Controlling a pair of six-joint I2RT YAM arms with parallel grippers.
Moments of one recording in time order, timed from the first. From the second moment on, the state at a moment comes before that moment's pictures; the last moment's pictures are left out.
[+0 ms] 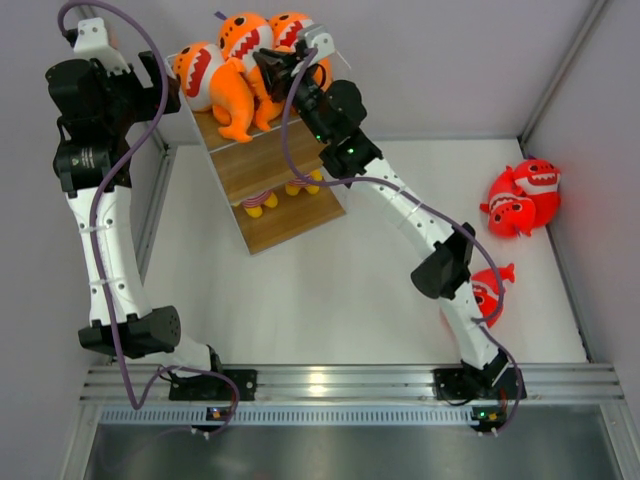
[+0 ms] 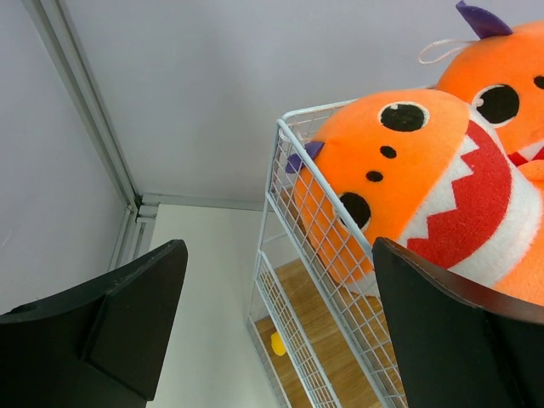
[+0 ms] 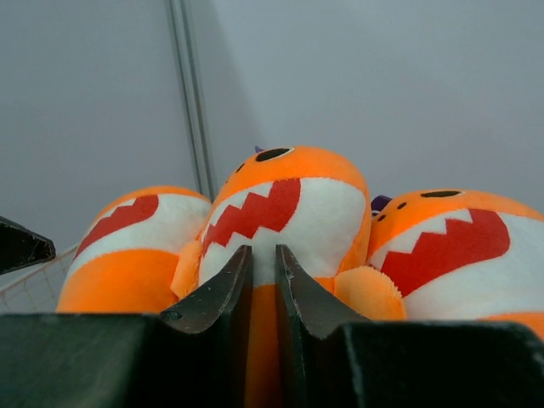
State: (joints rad) left arm 0.17 1.53 2.12 -0.67 0.19 -0.13; right arm 0.80 2.26 2.54 0.27 0.05 0.04
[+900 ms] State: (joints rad) left arm 0.17 1.48 2.04 -0.62 0.19 -0.11; right arm 0.78 1.72 2.16 0.15 0.06 -0.05
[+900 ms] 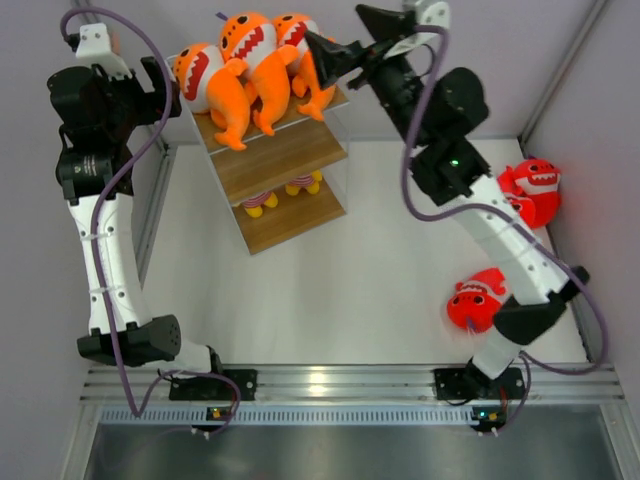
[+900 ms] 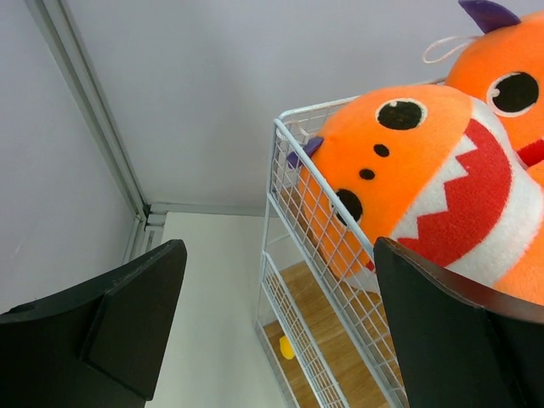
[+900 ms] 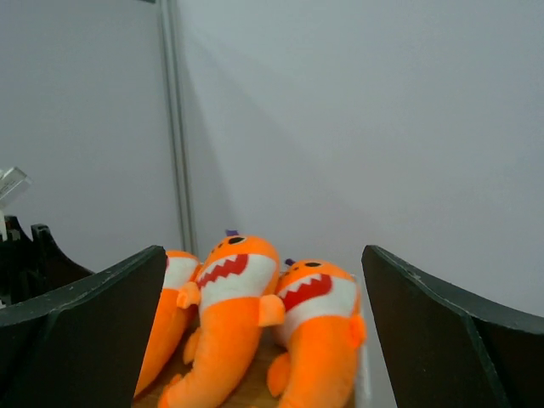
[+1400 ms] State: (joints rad) left arm 0.17 1.28 1.74 -0.69 0.20 0.02; right arm -0.16 1.19 1.05 0.08 0.26 0.42
